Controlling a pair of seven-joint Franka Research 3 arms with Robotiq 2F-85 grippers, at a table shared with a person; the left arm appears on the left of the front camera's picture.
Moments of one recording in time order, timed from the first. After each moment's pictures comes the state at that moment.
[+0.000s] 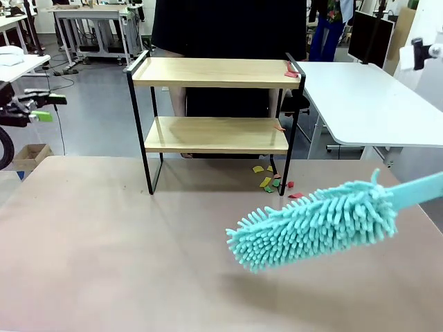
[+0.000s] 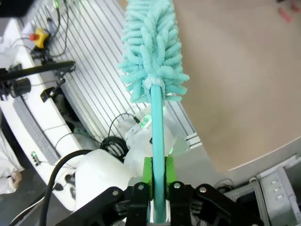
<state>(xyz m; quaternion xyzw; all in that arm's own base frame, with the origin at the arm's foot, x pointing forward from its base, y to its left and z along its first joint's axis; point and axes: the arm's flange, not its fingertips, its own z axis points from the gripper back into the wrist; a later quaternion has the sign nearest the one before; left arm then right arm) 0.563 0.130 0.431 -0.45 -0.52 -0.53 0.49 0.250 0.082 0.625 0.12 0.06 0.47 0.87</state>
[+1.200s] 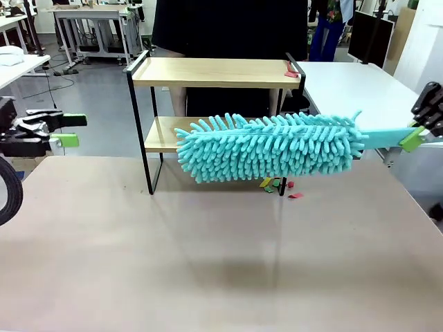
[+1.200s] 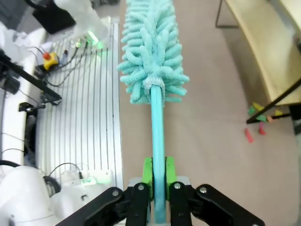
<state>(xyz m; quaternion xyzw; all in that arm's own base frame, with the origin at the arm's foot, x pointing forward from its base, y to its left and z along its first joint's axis) 0.362 0.003 0.457 -0.42 -0.55 -0.44 0.57 0.311 0.019 0.596 0.24 -0.20 0.63 0.71</state>
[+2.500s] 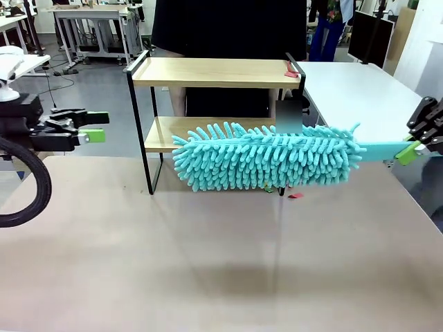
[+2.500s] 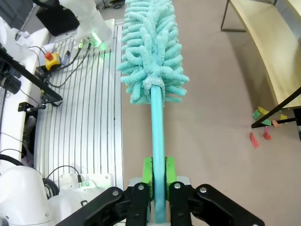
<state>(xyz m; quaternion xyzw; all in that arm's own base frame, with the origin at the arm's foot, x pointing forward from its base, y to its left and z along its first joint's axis) 0.370 -0.044 0.458 -0.43 -0.53 -0.44 0.58 0.306 0.018 0.577 0.25 -0.21 0.63 0.71</state>
